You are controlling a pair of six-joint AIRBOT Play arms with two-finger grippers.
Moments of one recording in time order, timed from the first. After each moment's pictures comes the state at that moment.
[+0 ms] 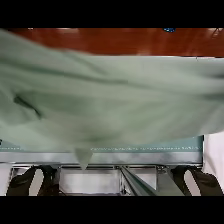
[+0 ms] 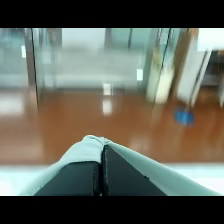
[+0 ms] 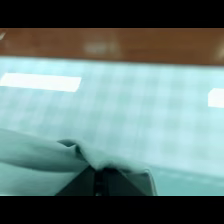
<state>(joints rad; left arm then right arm) 0.35 -0.56 1.64 1.06 -1.23 -1.43 -0.26 -0.56 1.49 -1.01 1.57 1.50</state>
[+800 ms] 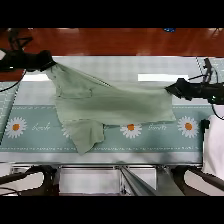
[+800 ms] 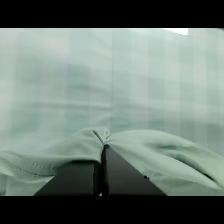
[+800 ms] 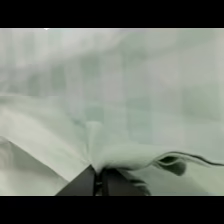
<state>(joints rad) 0.07 -1.43 1.34 0.98 -0.86 -1.43 -0.26 -1.27 0.91 -0.58 0.95 1.19</state>
